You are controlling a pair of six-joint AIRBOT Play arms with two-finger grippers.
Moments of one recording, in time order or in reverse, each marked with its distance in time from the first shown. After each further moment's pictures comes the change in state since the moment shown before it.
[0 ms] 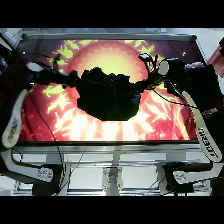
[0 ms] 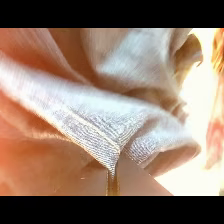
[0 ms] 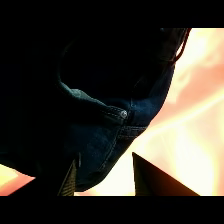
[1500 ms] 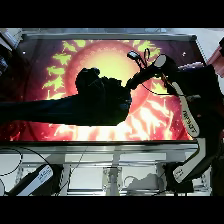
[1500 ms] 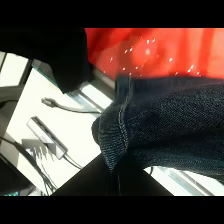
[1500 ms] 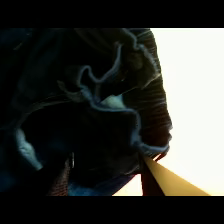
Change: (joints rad) left arm 0.422 0.499 -0.002 1.321 -0.397 -0.178; right arm -0.085 -0.322 0.272 0.397 0.000 -0.679
